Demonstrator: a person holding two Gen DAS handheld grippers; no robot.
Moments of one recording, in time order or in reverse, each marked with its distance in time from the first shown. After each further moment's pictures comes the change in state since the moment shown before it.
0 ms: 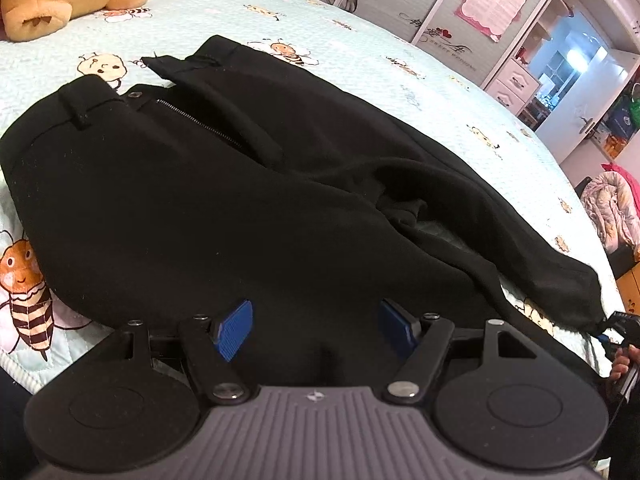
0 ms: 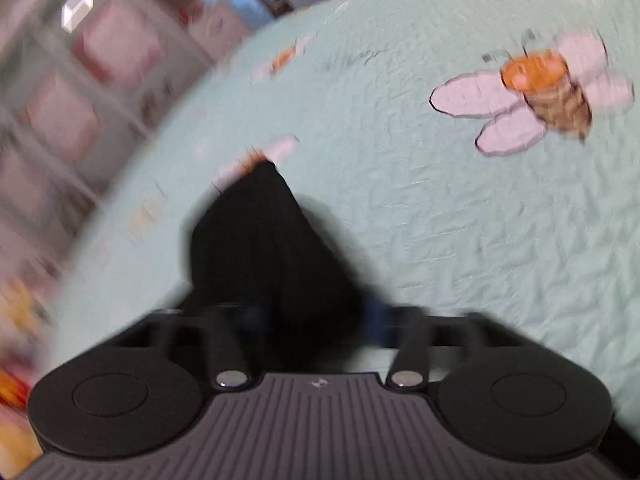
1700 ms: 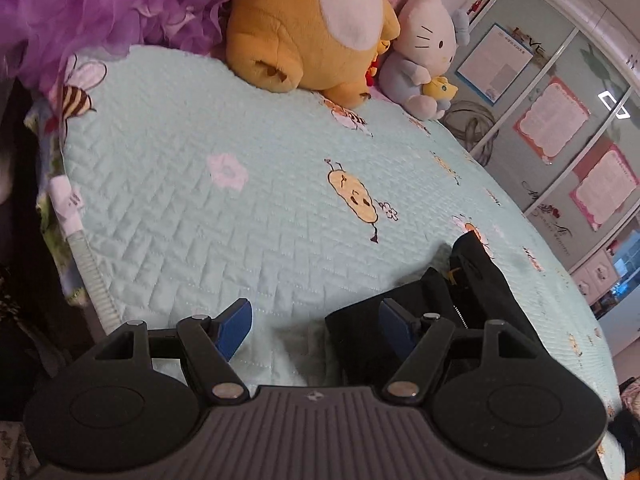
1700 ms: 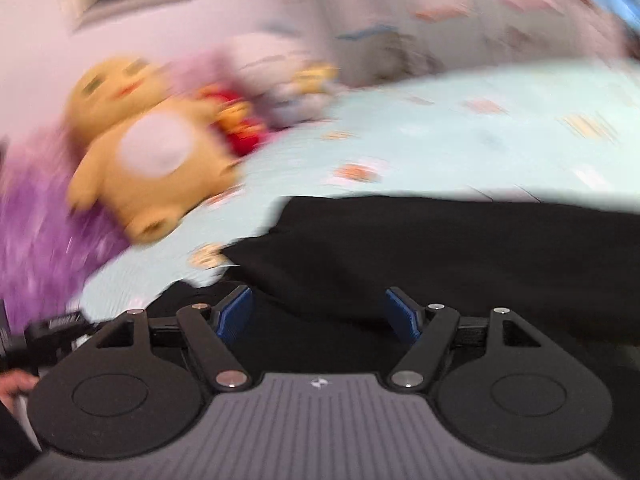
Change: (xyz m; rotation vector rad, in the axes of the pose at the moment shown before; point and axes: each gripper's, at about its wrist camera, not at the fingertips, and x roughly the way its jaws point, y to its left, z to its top) left arm -0.081 0.225 0.040 -0.417 -0.342 0.180; right arm -0.167 0.413 -0.372 -0.889 0.133 0.717
